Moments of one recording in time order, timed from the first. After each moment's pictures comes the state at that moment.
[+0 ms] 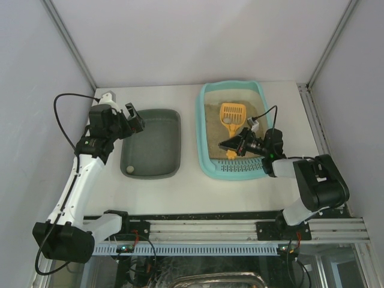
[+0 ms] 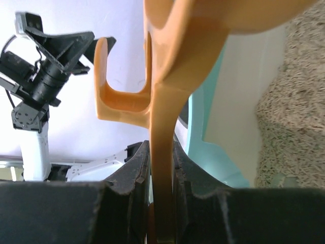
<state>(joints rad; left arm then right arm) -0.11 1.08 1.06 -0.50 0.02 -0.43 0.22 1.56 0.50 0.92 -0.90 1.24</state>
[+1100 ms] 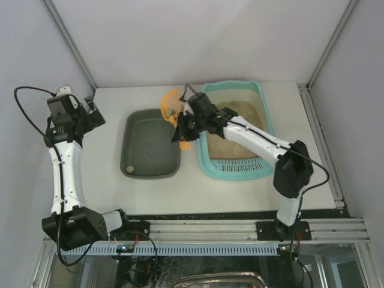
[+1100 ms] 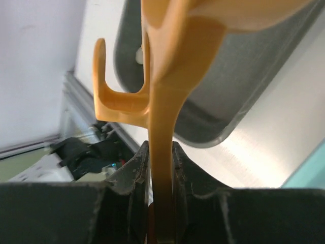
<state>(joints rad) 0.27 1.21 1.31 -0.69 -0.02 -0.21 0.73 1.77 1.55 -0.47 -0.45 0.67</state>
